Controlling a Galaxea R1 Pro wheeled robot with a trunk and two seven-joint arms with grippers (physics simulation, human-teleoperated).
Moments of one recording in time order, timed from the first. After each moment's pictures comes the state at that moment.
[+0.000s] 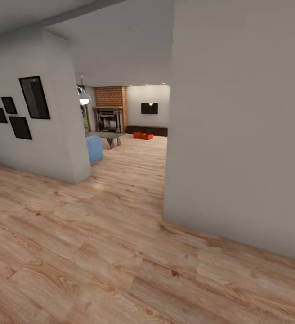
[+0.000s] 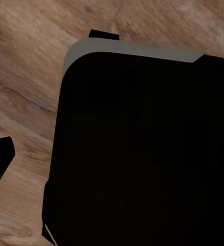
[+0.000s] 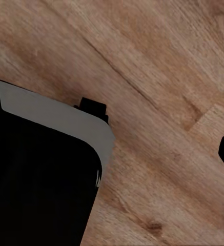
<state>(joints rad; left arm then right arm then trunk) 0.00 0.00 0.01 -0.09 0.18 -0.01 0.01 -0.15 -0.05 0.42 0.02 -0.09 -0.13 0.02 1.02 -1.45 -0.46</state>
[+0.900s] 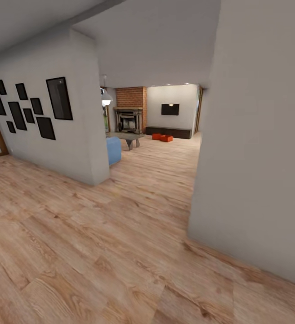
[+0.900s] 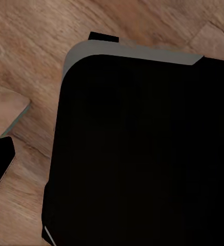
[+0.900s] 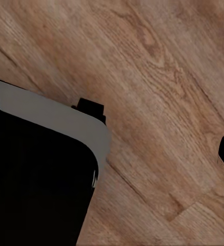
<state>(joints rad) 0.00 0.00 0.01 -0.09 0.18 -0.01 0.01 -0.15 -0.06 0.43 0.02 -0.08 -0.13 0.02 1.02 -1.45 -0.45</state>
